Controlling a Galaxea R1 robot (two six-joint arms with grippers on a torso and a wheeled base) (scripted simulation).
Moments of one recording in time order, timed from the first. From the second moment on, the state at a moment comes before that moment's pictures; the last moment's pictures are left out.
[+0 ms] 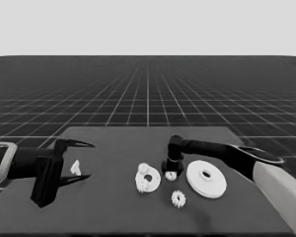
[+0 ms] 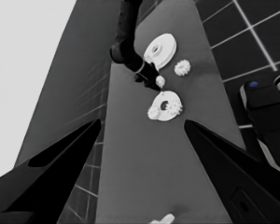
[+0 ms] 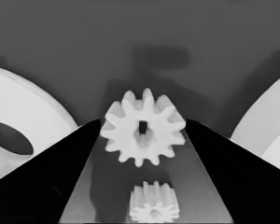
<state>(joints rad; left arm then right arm) -0.34 1.75 -0.42 0.31 0.68 0.35 -0.18 2.80 -1.67 -0.34 -1.42 1.16</state>
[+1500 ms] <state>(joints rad) -0.34 1.75 -0.42 0.31 0.68 0.35 0.01 2.92 -1.57 -0.18 -1.53 1.35</state>
